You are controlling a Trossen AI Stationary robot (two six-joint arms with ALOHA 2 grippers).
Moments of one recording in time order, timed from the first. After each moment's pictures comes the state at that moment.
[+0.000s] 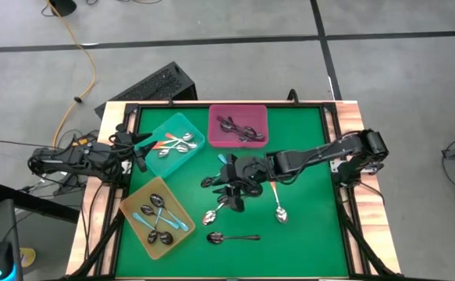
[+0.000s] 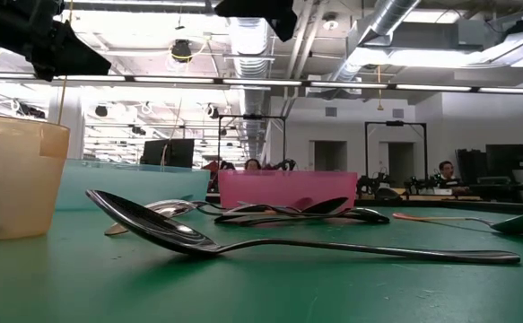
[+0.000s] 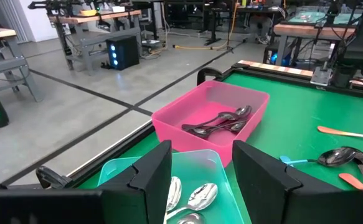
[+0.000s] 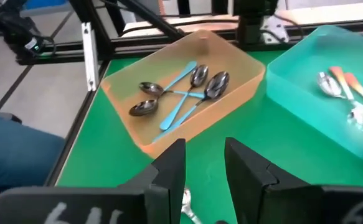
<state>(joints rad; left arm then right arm) -0.12 0.14 0.42 -0.56 -0.74 -0.17 0.19 1.71 1.41 -0.20 0.00 0.18</state>
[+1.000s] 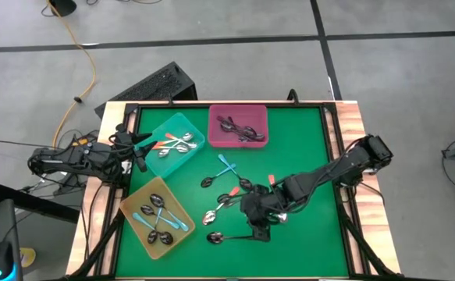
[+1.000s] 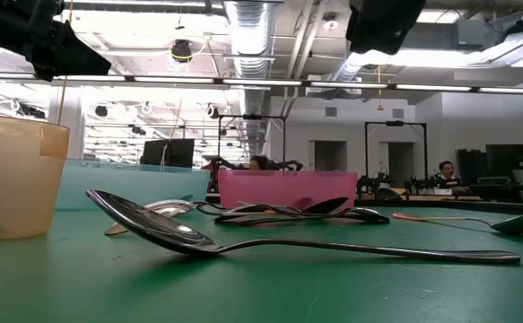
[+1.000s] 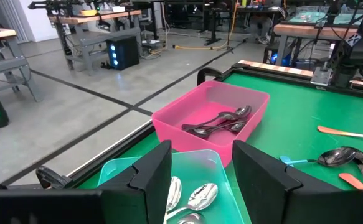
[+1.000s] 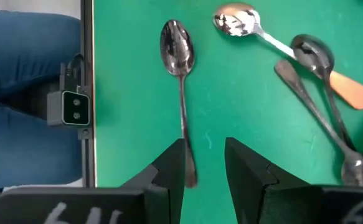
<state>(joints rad) -0.12 0.14 0.42 -0.56 -0.74 -0.17 0.42 1.71 1.41 -0.67 -0.02 0.57</state>
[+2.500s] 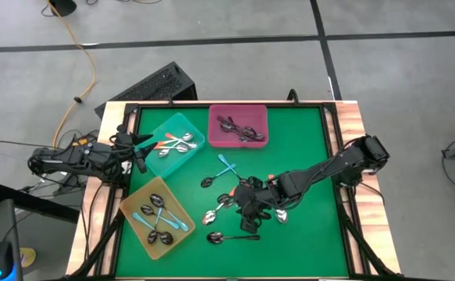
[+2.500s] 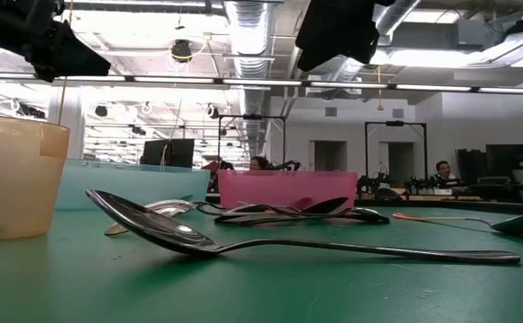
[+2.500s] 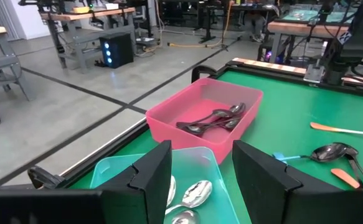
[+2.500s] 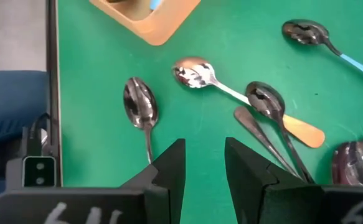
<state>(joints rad) -0.12 0.14 0.42 -0.56 -0.72 -0.18 0.37 1.74 1.40 -0.57 0.13 0.59</state>
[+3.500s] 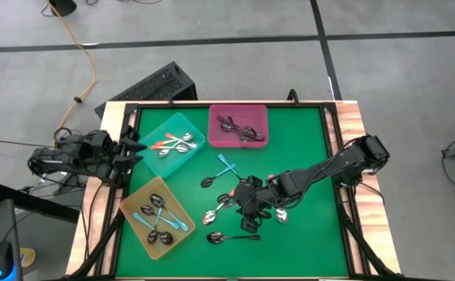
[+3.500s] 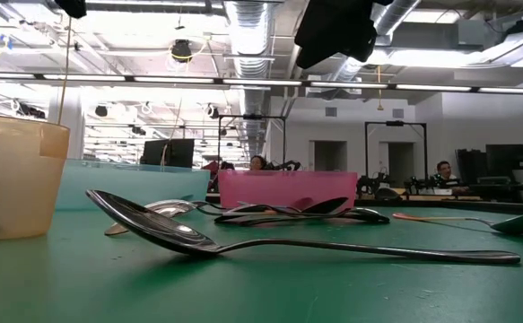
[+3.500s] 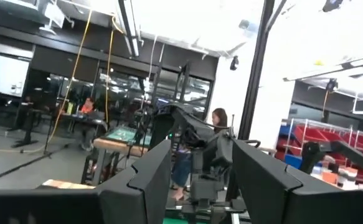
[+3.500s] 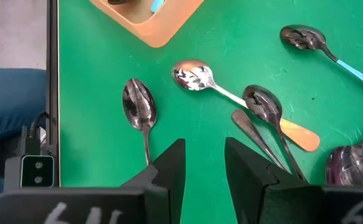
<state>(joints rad) -0.12 0.14 0.42 0.09 -0.07 -0.21 0.36 1.74 1.40 -0.57 0.13 0.57</state>
